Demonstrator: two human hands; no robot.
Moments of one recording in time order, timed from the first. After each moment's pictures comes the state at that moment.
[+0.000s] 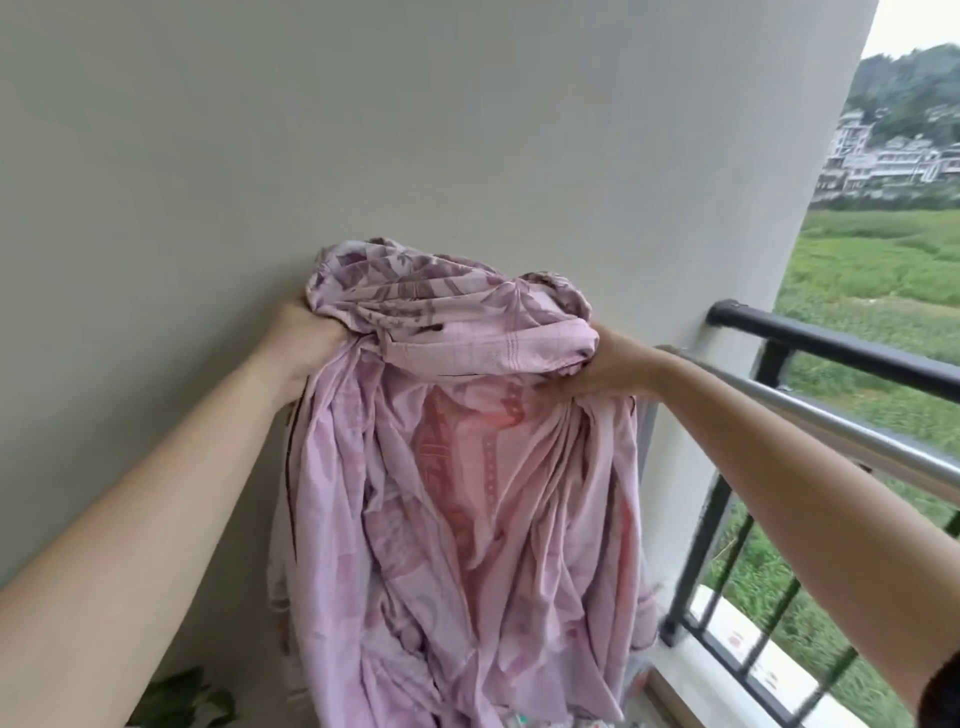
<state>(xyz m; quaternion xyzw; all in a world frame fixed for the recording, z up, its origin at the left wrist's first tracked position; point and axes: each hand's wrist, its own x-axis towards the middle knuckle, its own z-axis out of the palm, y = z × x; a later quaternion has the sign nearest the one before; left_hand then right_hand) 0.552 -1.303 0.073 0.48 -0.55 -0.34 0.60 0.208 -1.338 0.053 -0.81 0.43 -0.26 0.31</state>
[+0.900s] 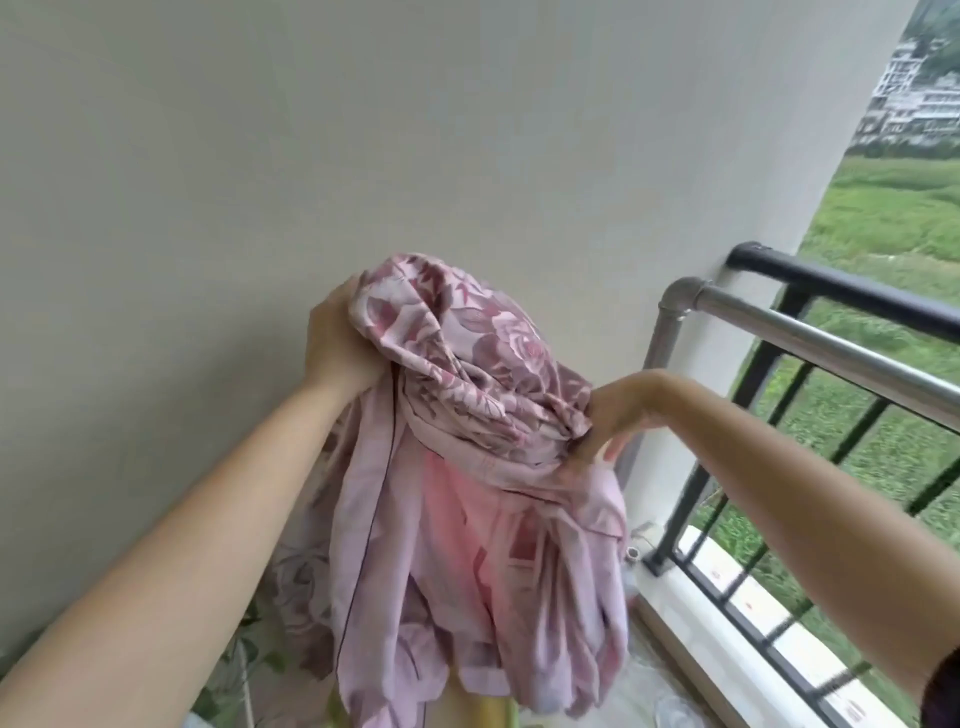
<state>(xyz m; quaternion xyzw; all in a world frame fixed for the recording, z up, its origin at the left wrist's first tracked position) 0.523 -1.265 0.005 0.58 -0.64 0.04 0.50 0.225 -1.287 -0.018 -0.75 0.48 0.11 0.45</state>
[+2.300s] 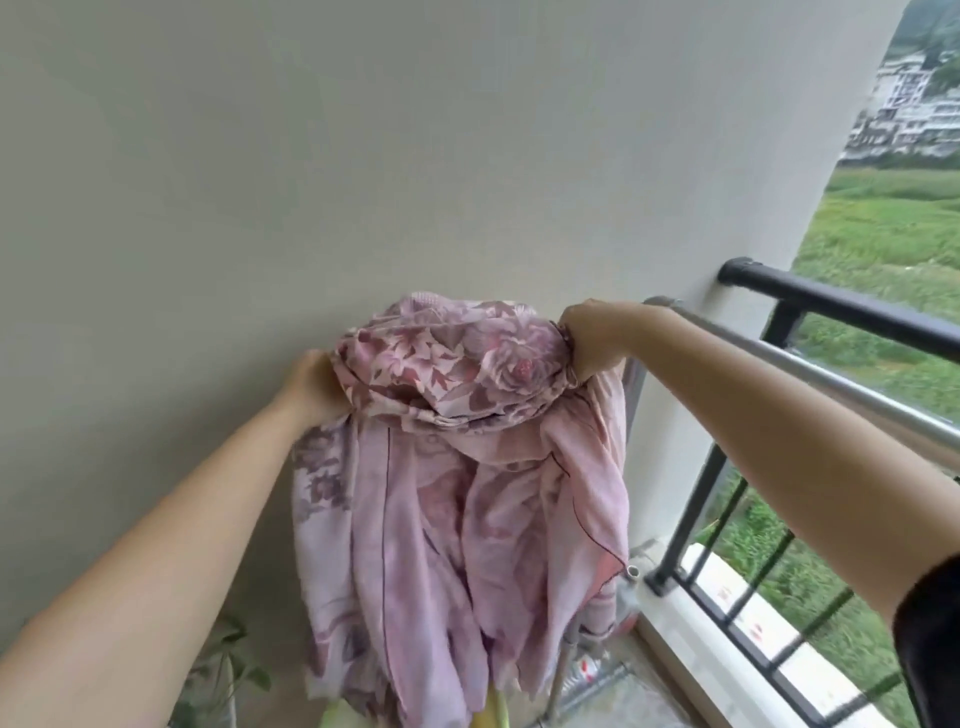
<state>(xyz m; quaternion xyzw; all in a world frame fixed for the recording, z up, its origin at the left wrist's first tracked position) 0.539 -1.266 -0.009 0.72 -0.63 -0.11 0.26 0.221 -1.337 0.052 -0.83 0.55 0.10 -0.05</state>
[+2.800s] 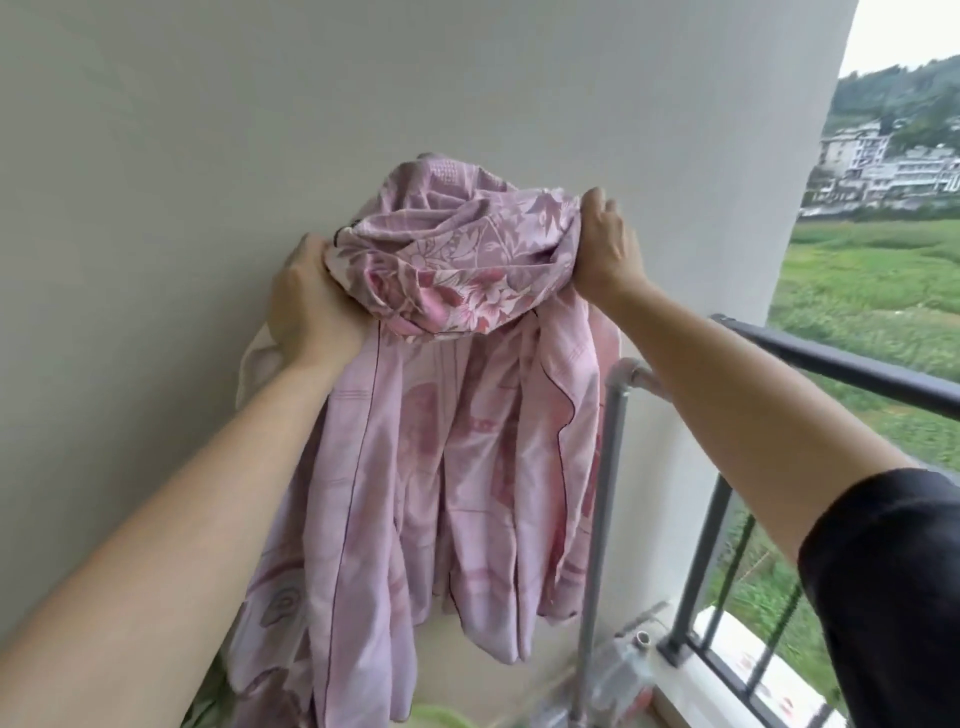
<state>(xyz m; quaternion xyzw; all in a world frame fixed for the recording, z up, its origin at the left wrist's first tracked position) 0.486 -1.270 0.121 0.61 -0.54 0.19 0.55 0.207 -1.371 0.151 -0.69 0.57 -0.43 -0.09</state>
